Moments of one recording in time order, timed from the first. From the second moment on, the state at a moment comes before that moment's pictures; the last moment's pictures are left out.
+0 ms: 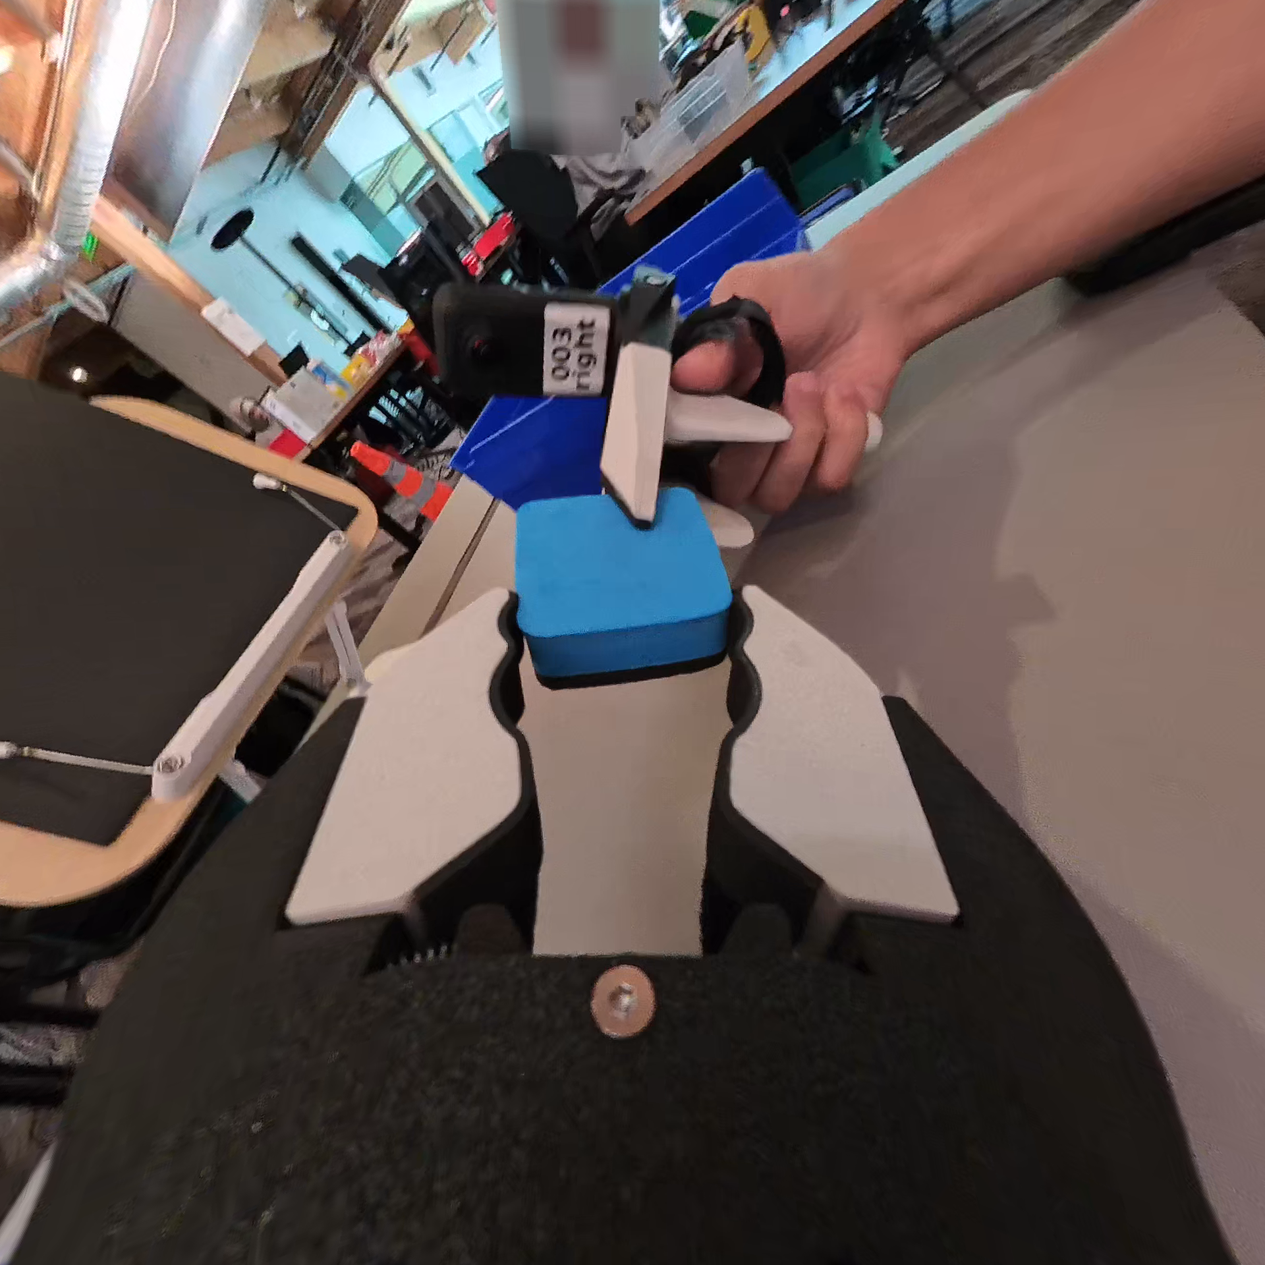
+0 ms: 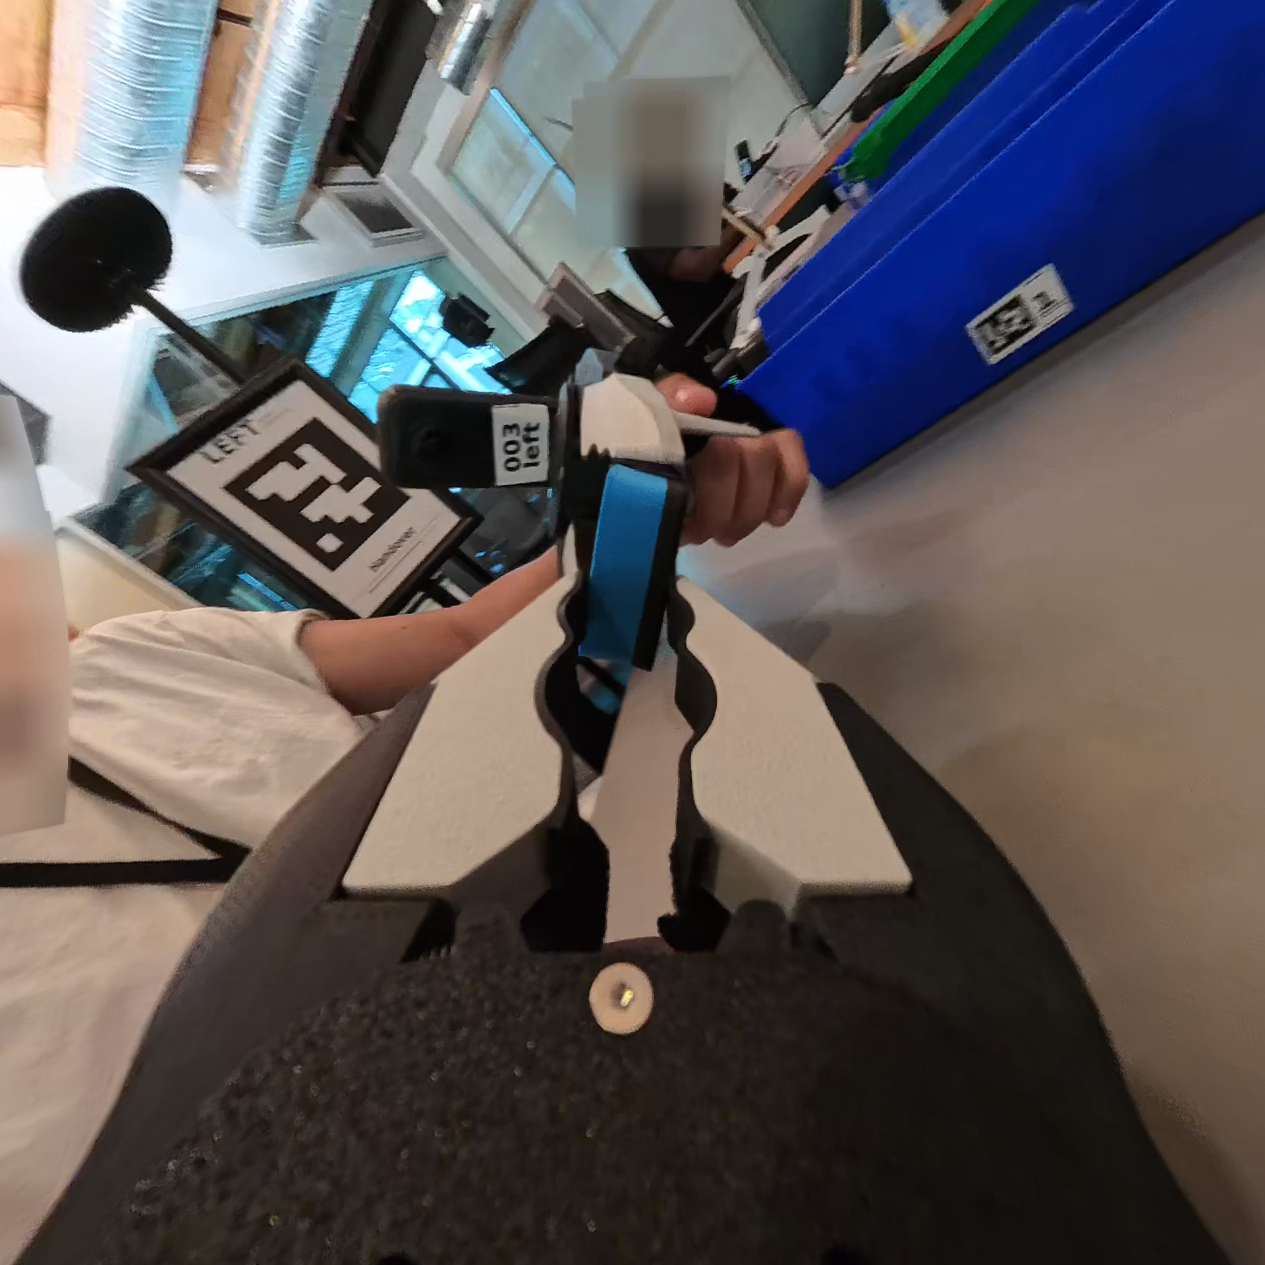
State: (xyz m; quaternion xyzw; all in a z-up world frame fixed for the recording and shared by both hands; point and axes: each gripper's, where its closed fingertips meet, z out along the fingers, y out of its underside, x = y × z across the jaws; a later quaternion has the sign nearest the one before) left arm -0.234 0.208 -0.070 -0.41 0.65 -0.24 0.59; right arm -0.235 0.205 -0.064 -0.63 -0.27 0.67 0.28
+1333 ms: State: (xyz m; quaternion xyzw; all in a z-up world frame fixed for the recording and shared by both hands) left arm -0.322 0.240 -0.132 -0.79 0.34 -0.17 0.49; right arm 0.192 0.169 -0.167 -0.98 -0.02 -0.20 0.05
